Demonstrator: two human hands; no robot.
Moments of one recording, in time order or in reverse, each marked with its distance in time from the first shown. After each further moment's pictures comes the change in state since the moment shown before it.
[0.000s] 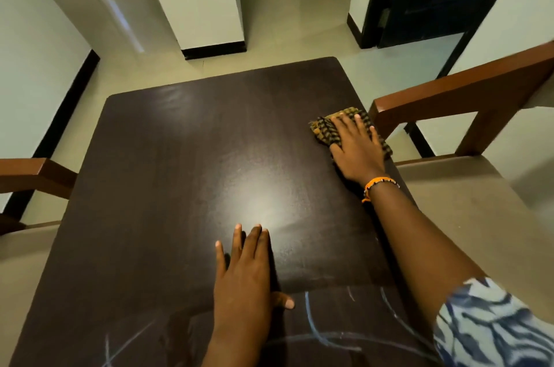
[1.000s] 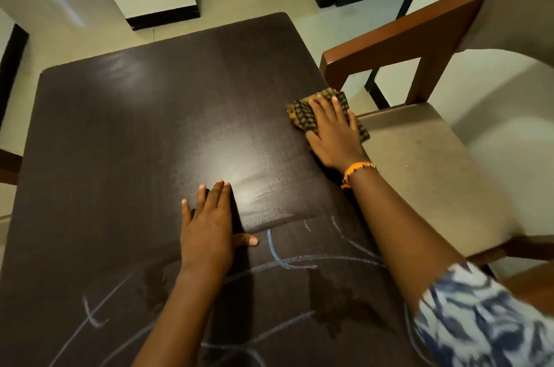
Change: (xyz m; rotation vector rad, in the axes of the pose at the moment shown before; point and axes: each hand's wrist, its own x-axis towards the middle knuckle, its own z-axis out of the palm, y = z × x) left_hand -0.005 0.001 -0.001 -0.012 0.019 0.061; right_hand -0.090 0.013 -0.026 0.016 -0.094 0.111
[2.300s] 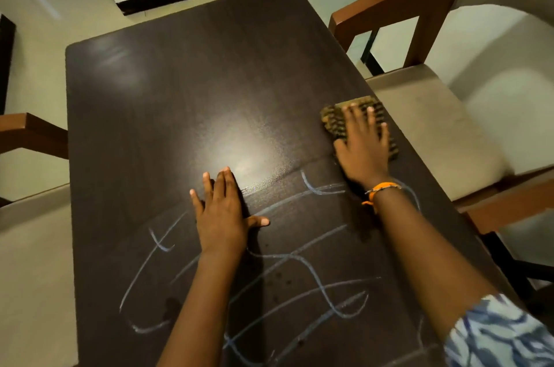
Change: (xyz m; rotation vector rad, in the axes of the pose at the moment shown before) left_hand -0.071 -0.062 0.018 -0.041 0.036 0.018; right_hand -0.134 -0.033 0.027 0.000 0.117 0.218
